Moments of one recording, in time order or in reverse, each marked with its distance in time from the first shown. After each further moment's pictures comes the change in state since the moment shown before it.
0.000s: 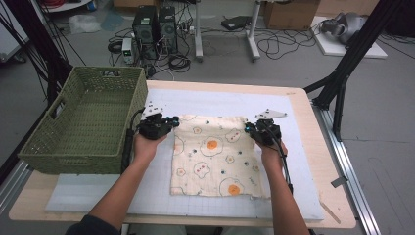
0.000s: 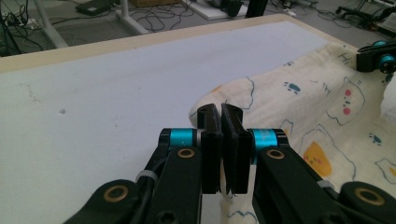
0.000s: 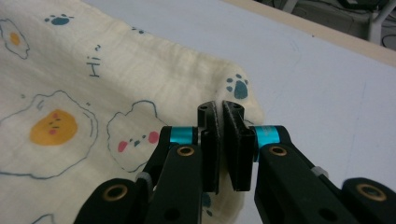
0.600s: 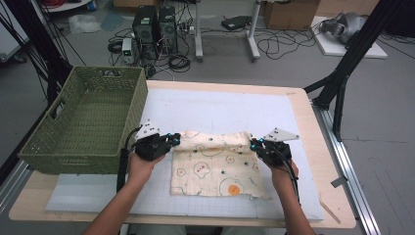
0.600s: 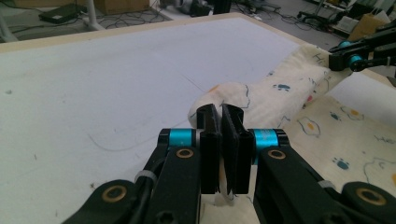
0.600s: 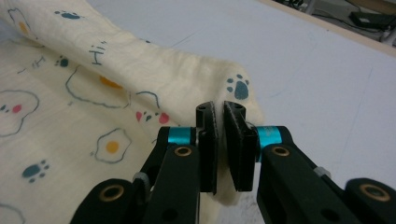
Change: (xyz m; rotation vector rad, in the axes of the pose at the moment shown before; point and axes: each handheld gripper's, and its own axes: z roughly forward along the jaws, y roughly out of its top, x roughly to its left) left arm -0.033 -0.030 -0.038 -0.026 -0.116 0.030; right arm 0.021 -0.040 -0.050 -0.041 0.048 -0.062
